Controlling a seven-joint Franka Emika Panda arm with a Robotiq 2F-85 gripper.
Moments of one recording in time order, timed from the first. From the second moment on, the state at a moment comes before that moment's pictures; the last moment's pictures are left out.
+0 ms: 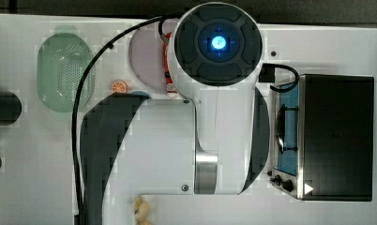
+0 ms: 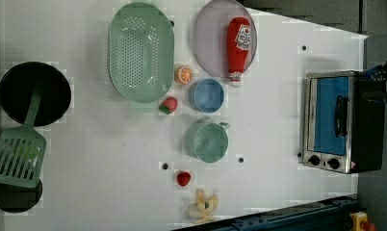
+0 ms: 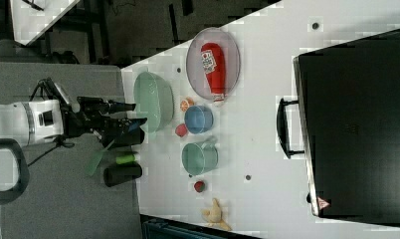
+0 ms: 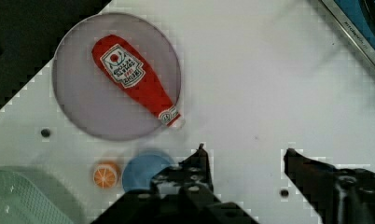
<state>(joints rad) -0.02 -0.02 0.02 -1.78 0.00 0.21 -0.03</state>
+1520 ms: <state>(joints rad) -0.06 0.48 0.11 -1.89 0.02 0.83 -0.44</state>
